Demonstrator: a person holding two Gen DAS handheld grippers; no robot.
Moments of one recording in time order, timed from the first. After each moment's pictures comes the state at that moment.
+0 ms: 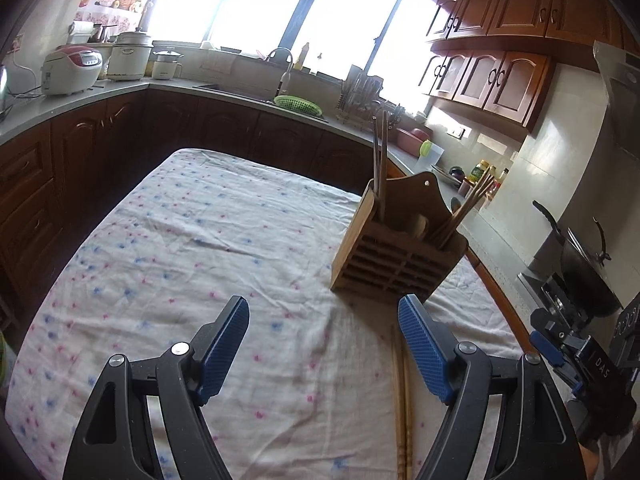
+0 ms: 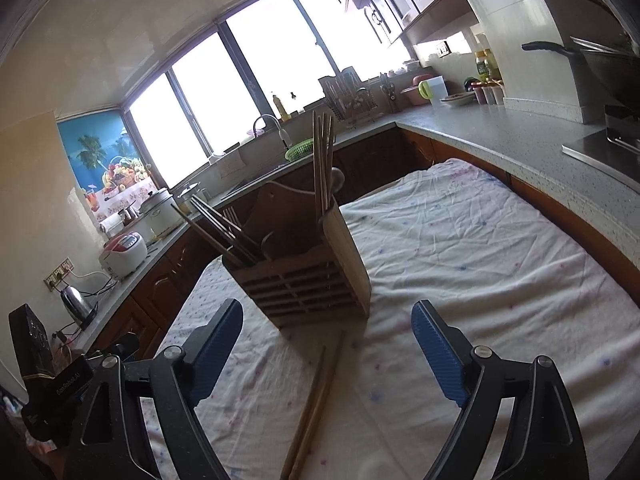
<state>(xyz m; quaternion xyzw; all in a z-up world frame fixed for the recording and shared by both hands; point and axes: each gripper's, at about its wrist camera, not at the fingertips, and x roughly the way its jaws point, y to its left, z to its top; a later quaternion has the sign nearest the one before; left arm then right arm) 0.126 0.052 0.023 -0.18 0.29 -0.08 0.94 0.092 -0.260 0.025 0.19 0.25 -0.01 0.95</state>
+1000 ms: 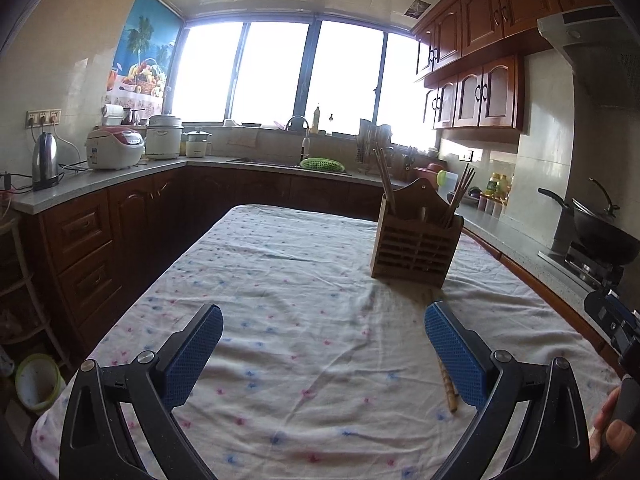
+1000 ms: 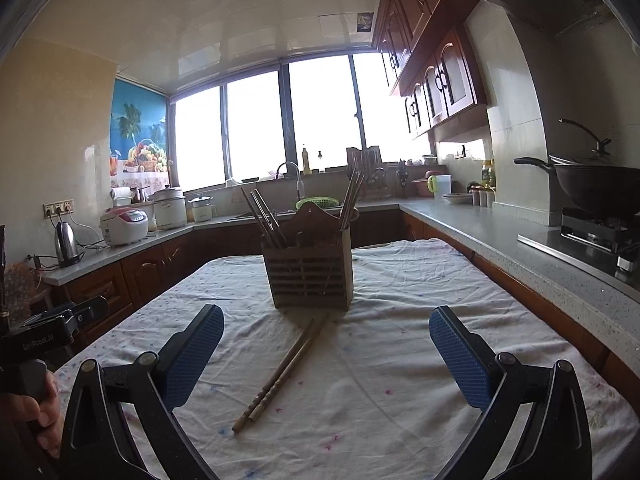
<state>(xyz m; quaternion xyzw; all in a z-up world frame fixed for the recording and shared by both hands) -0.062 0.042 0.012 -0.07 0.18 0.00 0.98 -0.056 -0.197 0.018 0.02 0.12 -0.03 0.99</state>
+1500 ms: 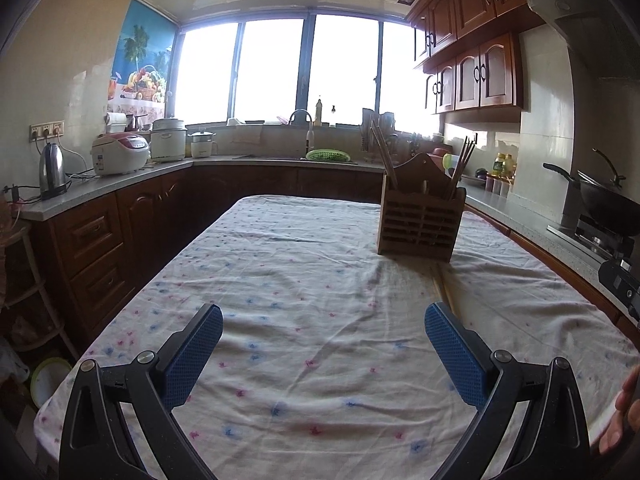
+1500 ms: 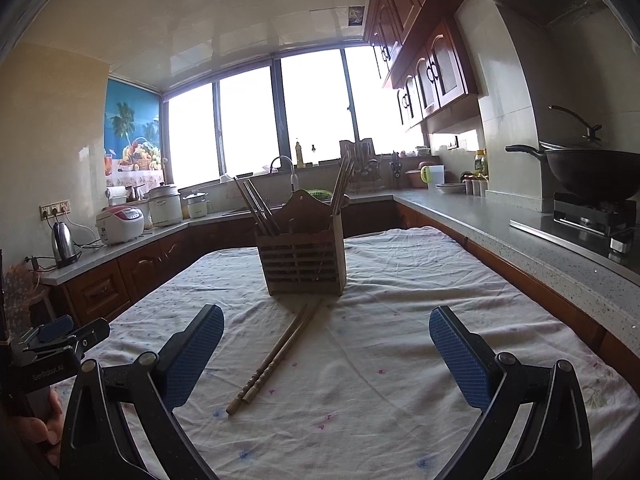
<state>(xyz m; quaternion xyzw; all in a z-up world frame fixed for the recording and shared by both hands) -0.071 0.022 0.003 -0.04 0.19 0.01 0.98 -0.071 -0.205 0.004 0.04 0.13 -0.04 0.99</state>
